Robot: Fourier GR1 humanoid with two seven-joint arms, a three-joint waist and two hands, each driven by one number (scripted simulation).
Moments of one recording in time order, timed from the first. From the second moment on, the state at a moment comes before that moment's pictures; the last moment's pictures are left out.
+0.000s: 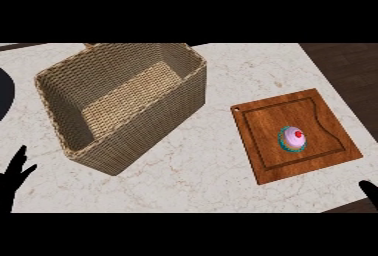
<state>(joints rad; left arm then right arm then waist) 0.19 0.59 -0.08 -1.34 0.17 0.28 0.00 0.35 -0.30 -0.23 -2.18 0.32 -0.52 -0.61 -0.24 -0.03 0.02</state>
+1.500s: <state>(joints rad) -0.03 0.50 -0.22 -1.37 0.00 0.25 0.23 0.96 -0.01 -0.13 -1.97 0.40 -0.73 -1.07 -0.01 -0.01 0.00</state>
